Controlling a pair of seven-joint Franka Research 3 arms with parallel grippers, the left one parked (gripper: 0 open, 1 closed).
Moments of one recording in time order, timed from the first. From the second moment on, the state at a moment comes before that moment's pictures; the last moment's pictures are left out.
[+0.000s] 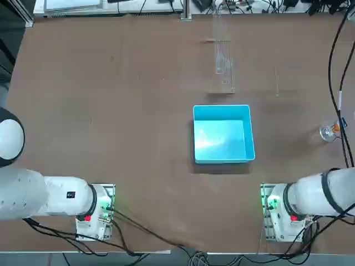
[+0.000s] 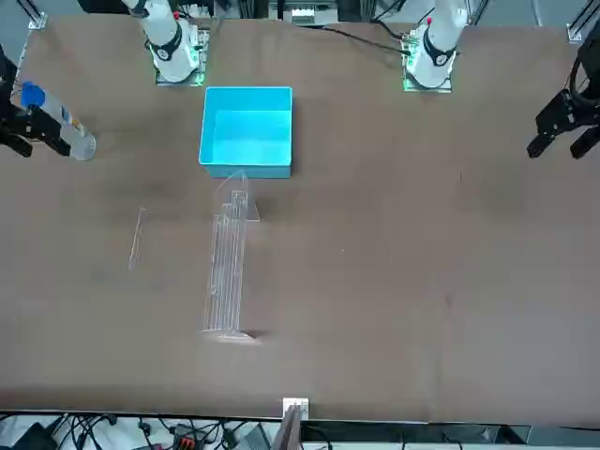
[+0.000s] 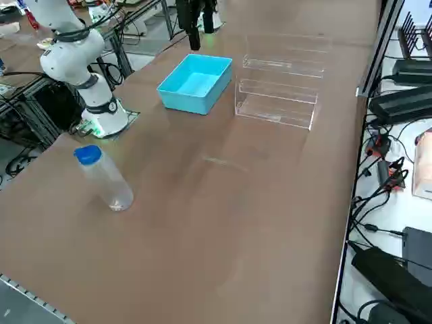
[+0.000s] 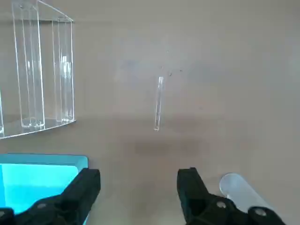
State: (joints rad) arm 0.04 -0.01 -0.10 -1.59 0.00 1.57 -0.07
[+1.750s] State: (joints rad) arm -0.01 0.25 -0.10 -2.01 0.00 2.30 -0.14
